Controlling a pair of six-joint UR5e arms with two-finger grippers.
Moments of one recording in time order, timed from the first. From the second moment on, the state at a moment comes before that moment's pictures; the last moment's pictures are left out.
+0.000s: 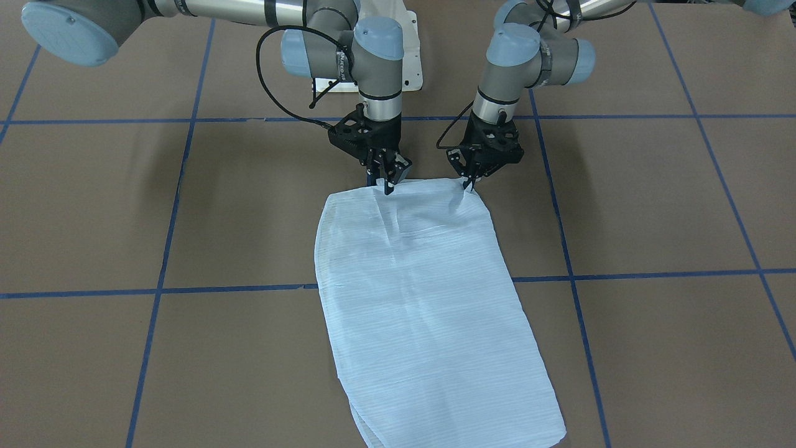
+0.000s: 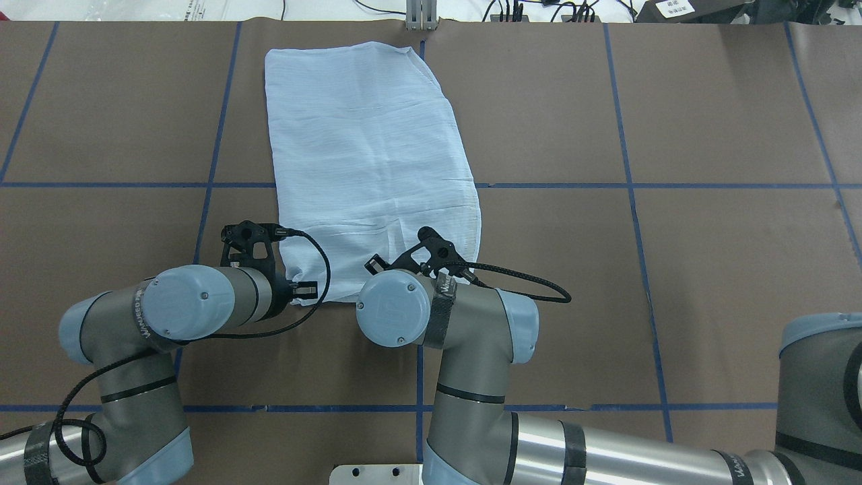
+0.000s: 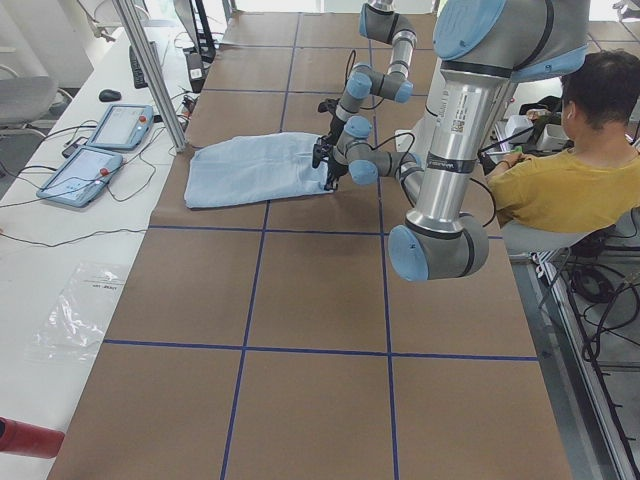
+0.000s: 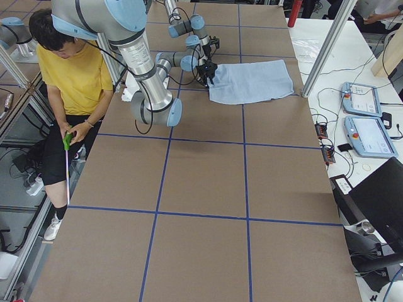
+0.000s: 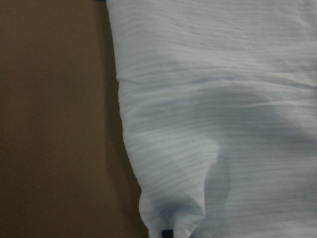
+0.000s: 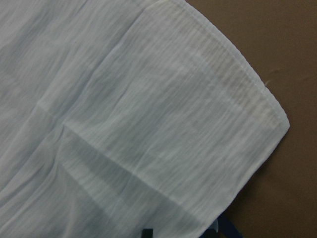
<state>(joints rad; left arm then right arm) -0.40 -1.88 -1.80 -1.99 -1.57 -1.33 0.28 -0.76 1.49 -1.48 1.43 2.16</state>
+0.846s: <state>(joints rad) -0.39 -1.89 -1.82 -1.98 -1.57 -1.32 0.30 -0.77 1.51 -1.48 1.42 2.17</state>
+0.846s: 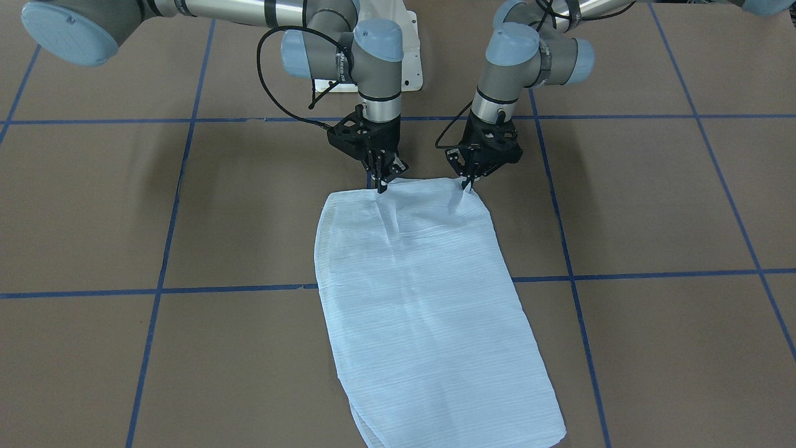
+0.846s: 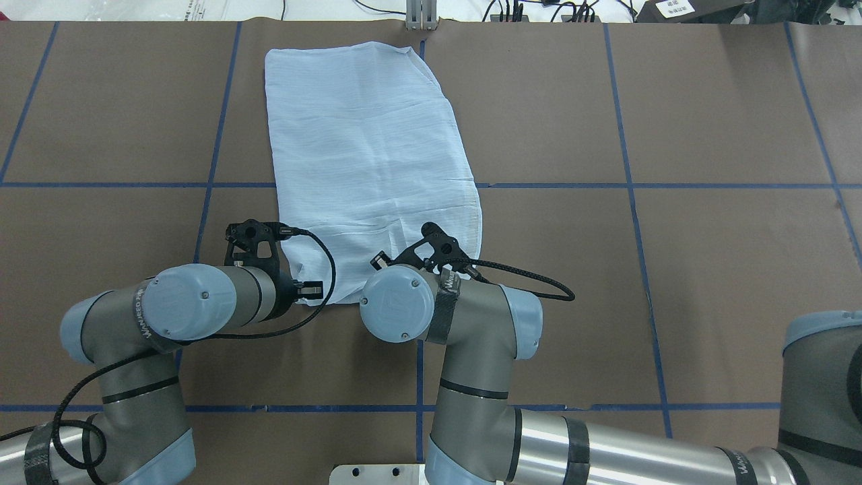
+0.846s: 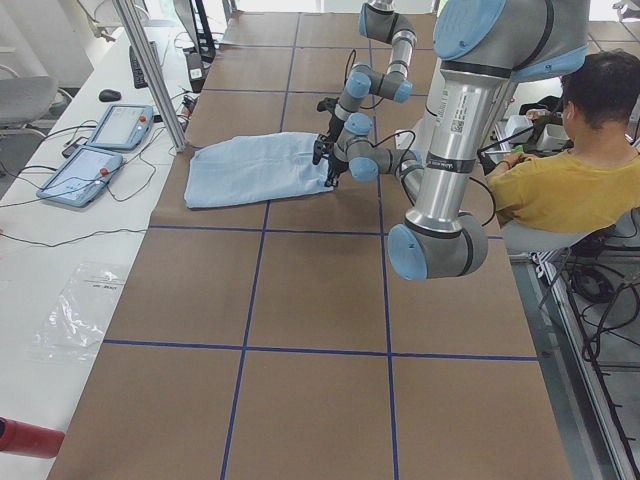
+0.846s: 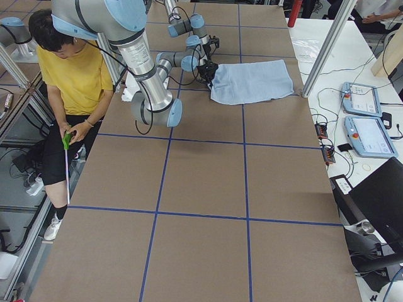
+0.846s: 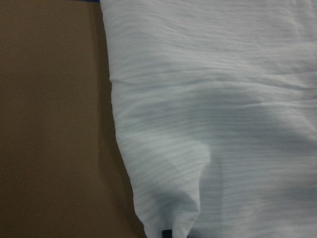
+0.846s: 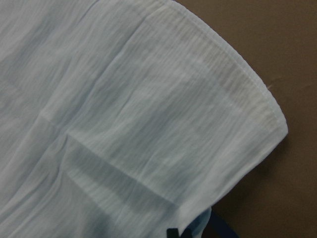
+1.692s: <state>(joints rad) -0.34 -1.98 -2.08 -1.77 -1.64 -1.36 0.25 -1.01 2.01 -1.67 1.36 2.13</state>
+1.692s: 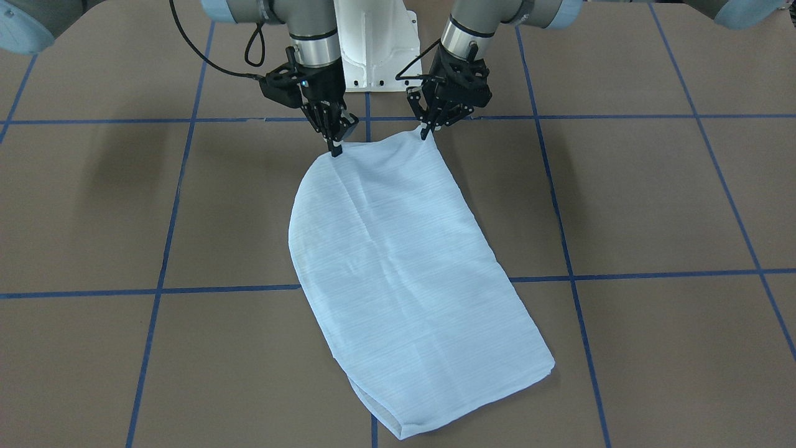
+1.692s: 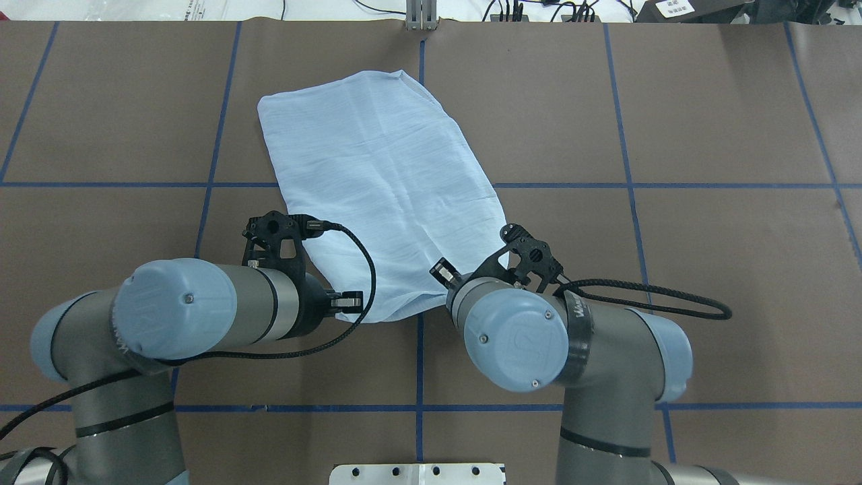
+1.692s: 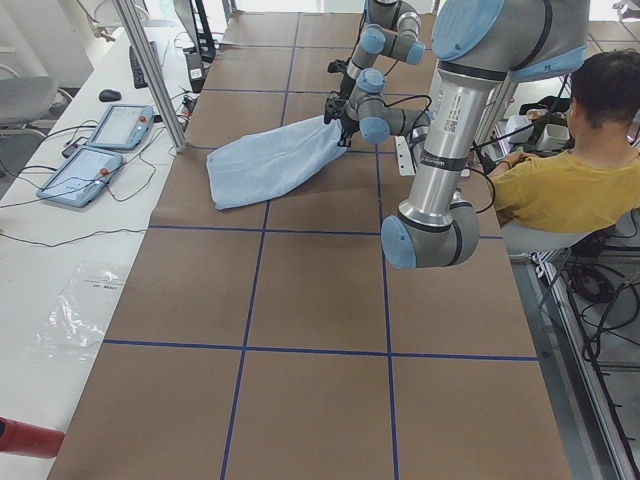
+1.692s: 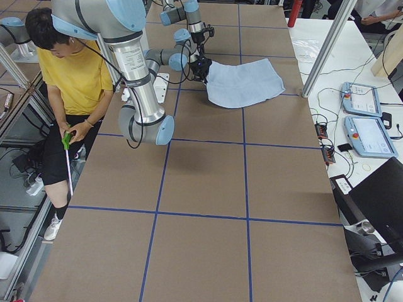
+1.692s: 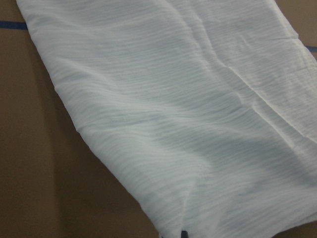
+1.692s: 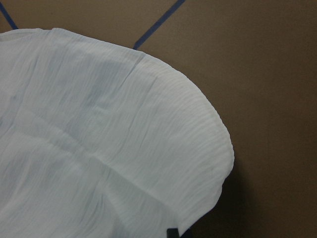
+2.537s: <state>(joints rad) -0.23 -1.98 -2.27 -1.57 -1.64 -1.46 0.16 -0.93 2.15 -1.88 1.28 2.09</state>
